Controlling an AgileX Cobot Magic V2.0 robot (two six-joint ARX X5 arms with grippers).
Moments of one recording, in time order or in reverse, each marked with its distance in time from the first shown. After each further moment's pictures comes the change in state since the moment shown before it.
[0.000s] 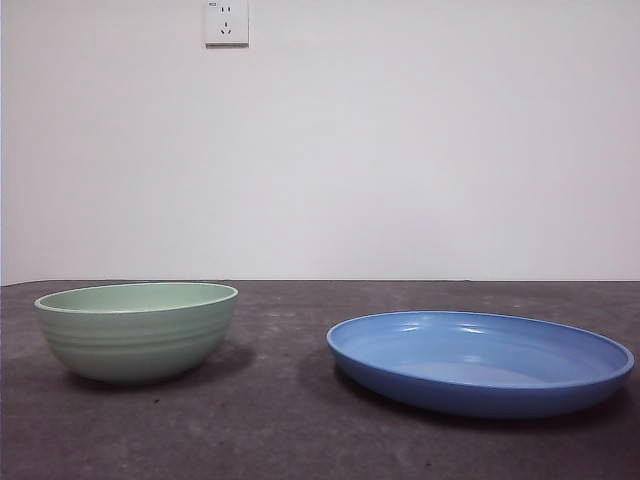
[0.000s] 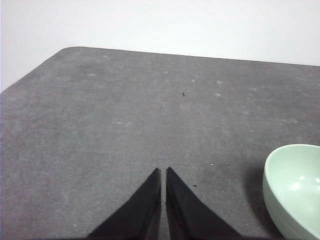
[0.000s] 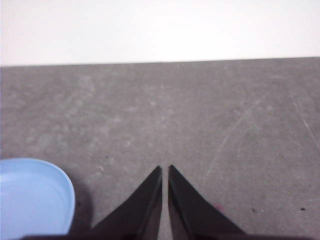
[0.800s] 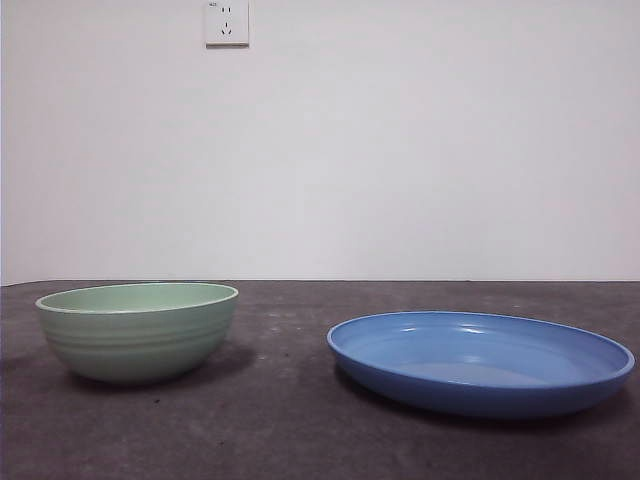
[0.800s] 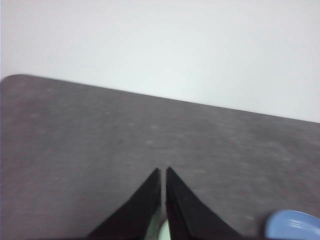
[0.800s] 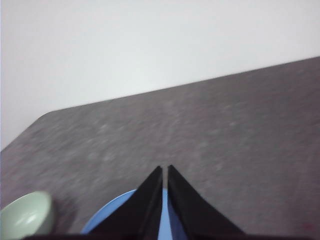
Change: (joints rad) left arm -0.044 0.313 0.607 -0.277 0.163 -0.145; right arm 0.000 0.138 0.507 -0.394 -0.264 0.232
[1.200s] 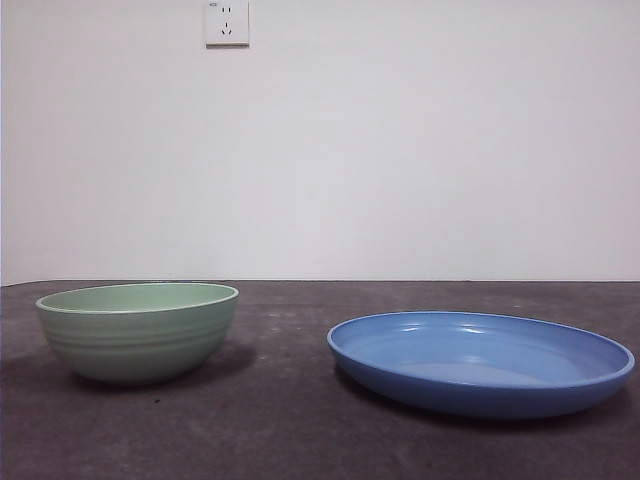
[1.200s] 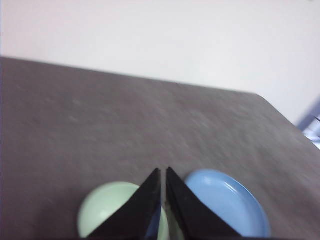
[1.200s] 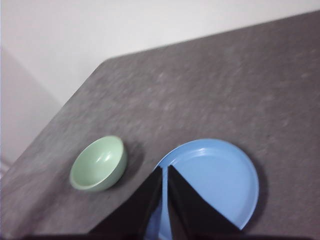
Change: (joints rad) left arm -0.049 0.107 0.163 -0.144 0.252 -0.047; right arm 0.000 0.192 0.270 -0.291 -0.252 -0.030
